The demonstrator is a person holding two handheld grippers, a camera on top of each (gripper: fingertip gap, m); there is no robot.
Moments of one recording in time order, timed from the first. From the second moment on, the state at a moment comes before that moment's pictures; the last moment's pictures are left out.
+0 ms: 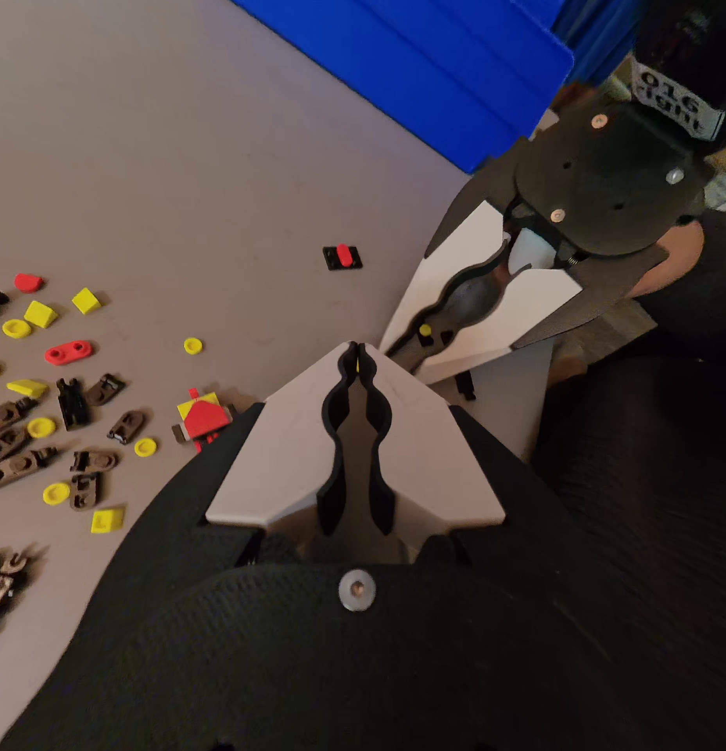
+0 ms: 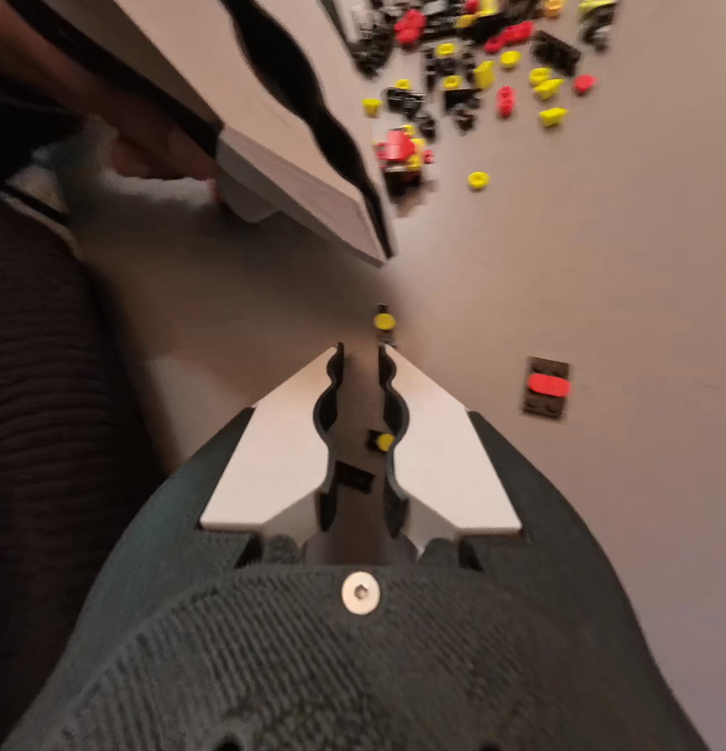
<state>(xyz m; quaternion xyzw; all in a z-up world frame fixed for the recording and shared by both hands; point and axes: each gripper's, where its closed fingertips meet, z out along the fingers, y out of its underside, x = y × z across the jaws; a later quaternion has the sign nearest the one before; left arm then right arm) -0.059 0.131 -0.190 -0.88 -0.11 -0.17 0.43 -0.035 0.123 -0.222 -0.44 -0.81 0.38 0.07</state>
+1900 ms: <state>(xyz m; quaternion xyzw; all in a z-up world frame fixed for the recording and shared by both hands) -0.013 0.104 -0.225 -0.92 0.03 -0.08 0.37 -0.015 0.098 -0.212 -0.19 -0.90 0.38 0.13</state>
